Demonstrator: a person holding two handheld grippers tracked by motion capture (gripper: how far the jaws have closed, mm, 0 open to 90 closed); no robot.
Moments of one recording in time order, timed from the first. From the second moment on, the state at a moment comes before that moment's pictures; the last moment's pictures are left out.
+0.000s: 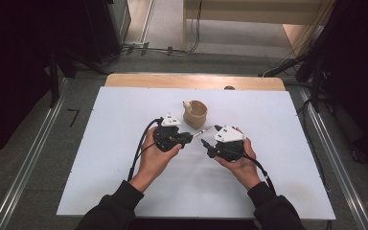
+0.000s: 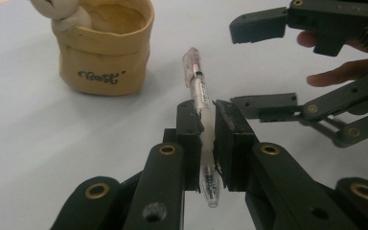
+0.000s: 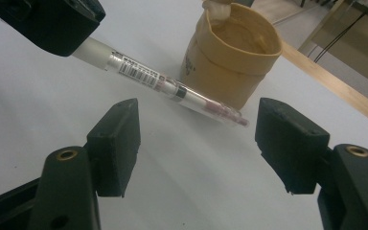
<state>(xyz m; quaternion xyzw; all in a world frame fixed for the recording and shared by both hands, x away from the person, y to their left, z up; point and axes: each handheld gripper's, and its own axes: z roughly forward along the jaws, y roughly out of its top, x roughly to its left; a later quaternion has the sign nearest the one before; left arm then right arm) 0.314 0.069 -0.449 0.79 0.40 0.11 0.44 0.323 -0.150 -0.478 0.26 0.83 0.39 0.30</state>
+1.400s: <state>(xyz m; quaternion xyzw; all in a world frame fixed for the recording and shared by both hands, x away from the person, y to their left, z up) 0.319 0.057 -0.445 0.78 0.41 0.10 0.47 0.326 -0.127 -0.491 0.17 0.87 0.33 0.33</state>
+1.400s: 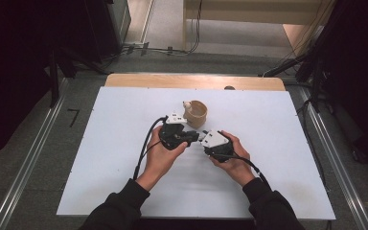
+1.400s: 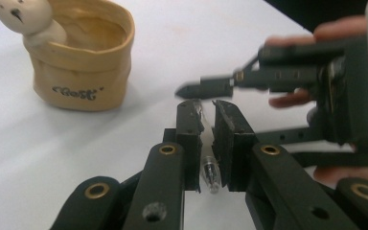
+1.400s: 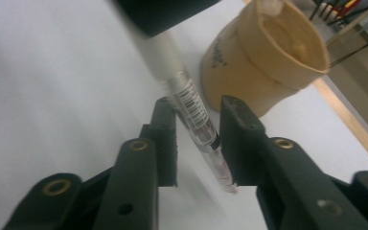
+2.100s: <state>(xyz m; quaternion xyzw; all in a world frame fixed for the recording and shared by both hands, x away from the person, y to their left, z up) 0.328 0.078 -0.441 0.72 0.44 0.13 0.52 0.319 -0.122 -0.491 0.15 0.87 0.32 0.33</state>
